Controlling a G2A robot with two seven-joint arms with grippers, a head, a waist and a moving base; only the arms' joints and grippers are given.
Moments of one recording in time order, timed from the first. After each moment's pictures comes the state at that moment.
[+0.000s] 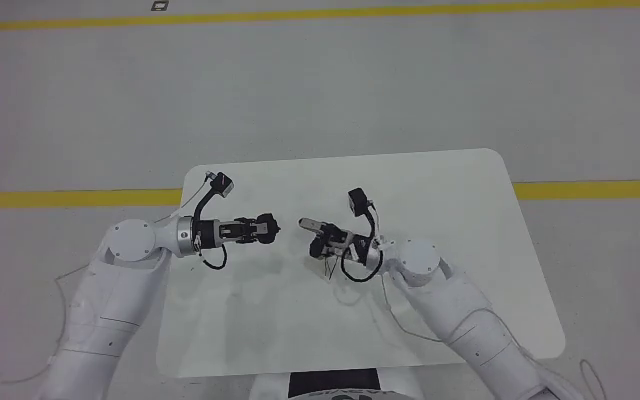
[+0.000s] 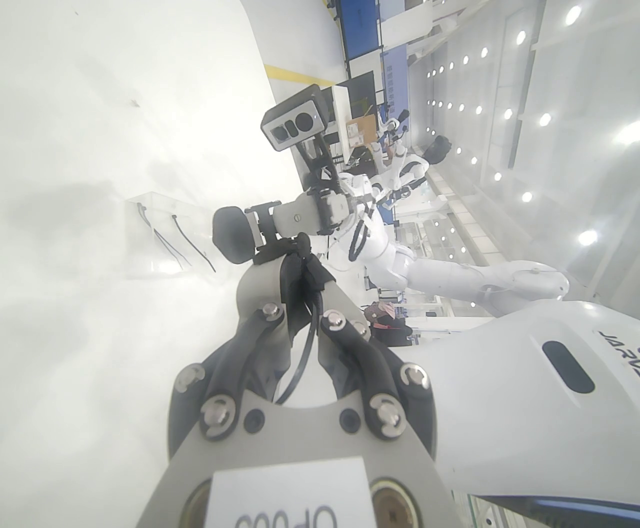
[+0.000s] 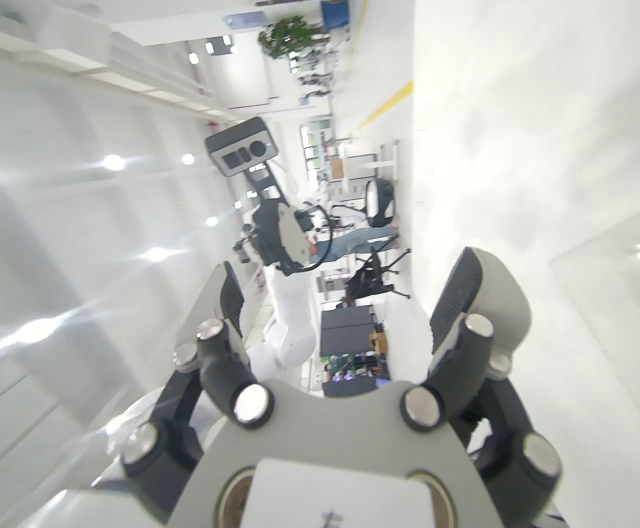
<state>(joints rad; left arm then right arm) 1.30 -1.00 -1.37 -1.48 -0.32 -0.34 -1.25 -1.30 -1.27 0.95 -1.53 0.18 0.10 0.63</state>
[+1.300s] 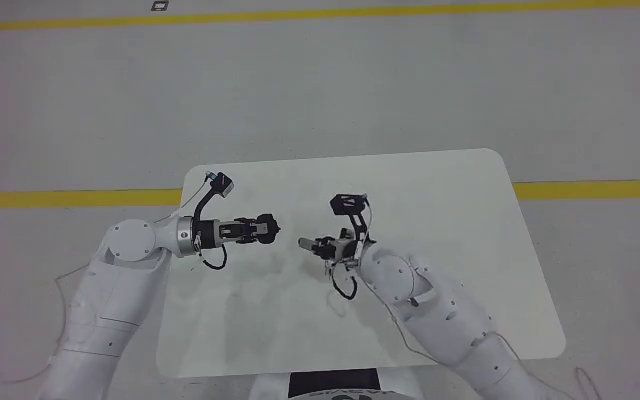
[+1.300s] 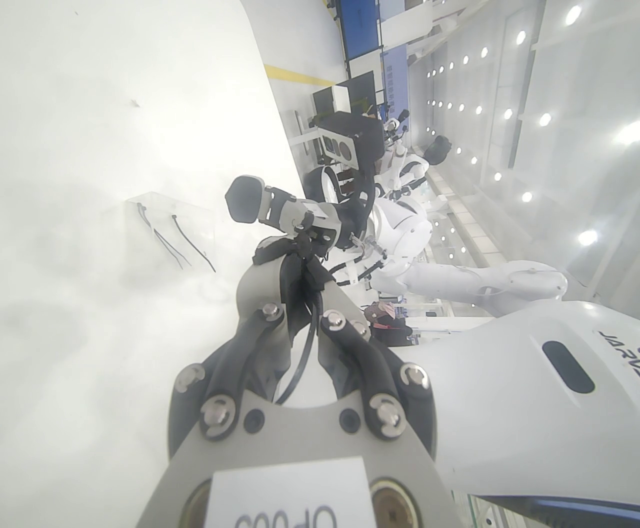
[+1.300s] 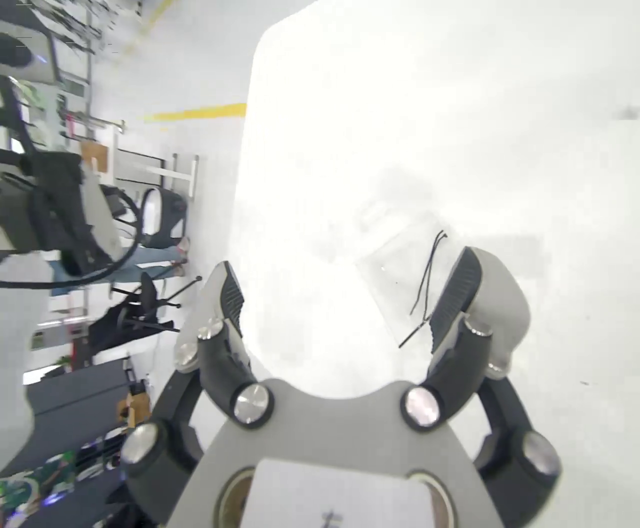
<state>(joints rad) 1.30 -1.00 -1.37 -1.48 -0.32 -0.34 -1.25 -1.33 -1.29 0.90 -1.76 -0.71 0.34 0.74</state>
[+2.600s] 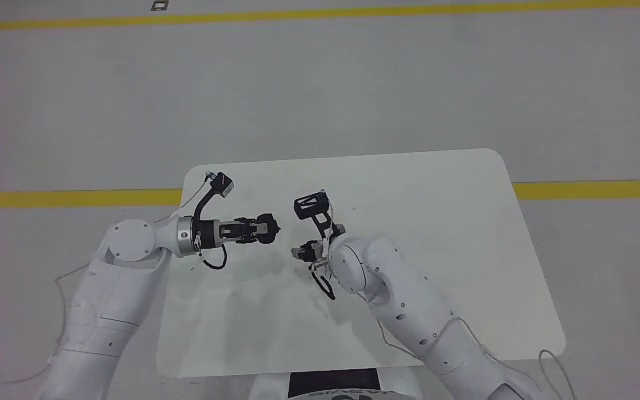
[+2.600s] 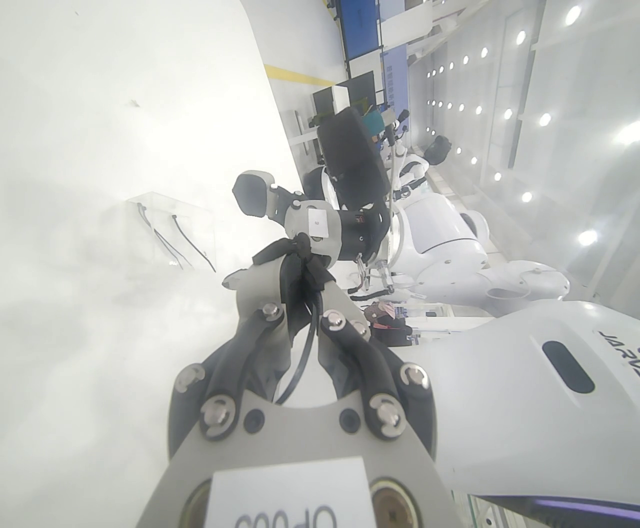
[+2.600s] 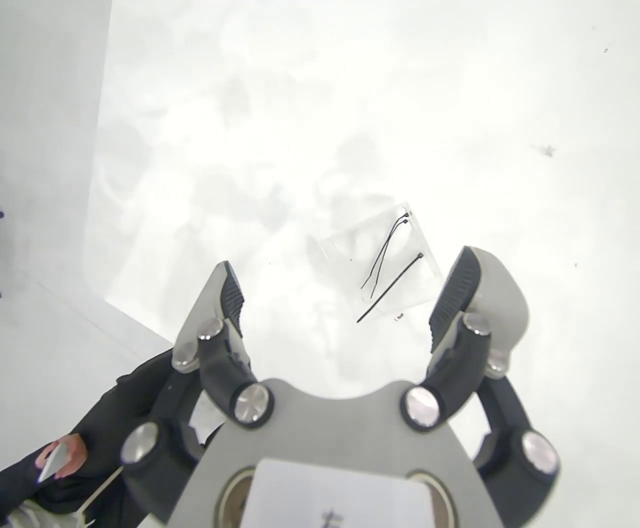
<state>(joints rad) 1.30 -1.00 -1.37 -1.48 -0.32 -0.34 -1.25 -1.23 -1.50 0.86 -1.70 -1.26 0.34 1.23</state>
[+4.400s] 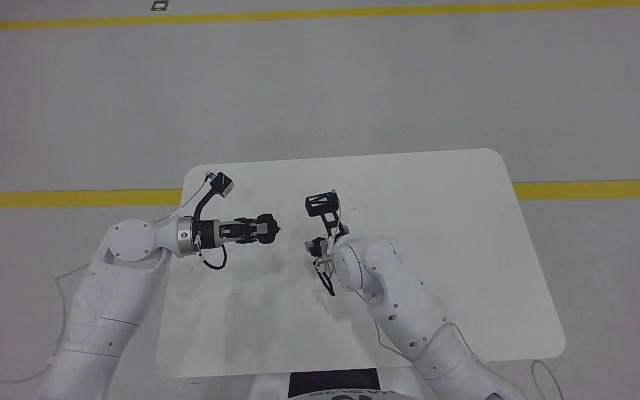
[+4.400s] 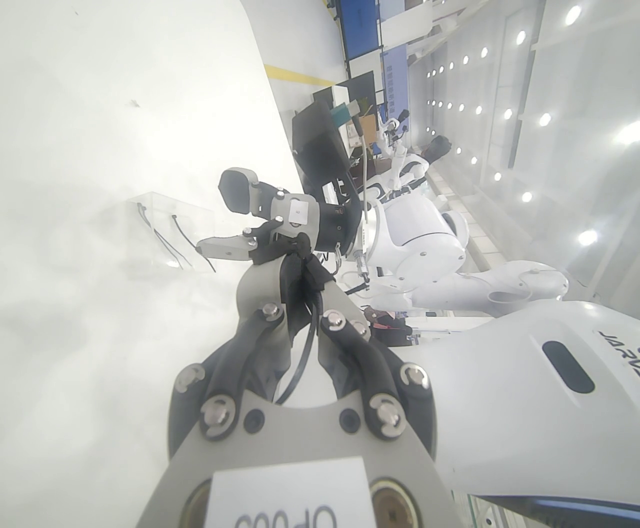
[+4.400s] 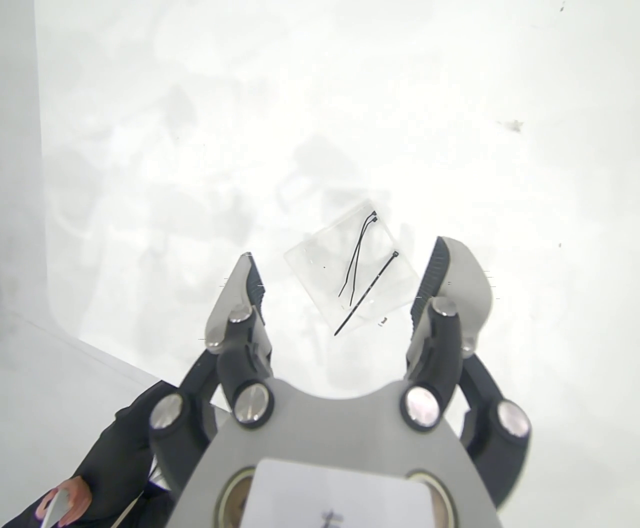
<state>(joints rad) 1.30 -1.00 -1.37 -1.48 -0.32 -0.34 -1.25 -1.30 -1.56 0.94 -1.66 -1.37 0.34 1.17</state>
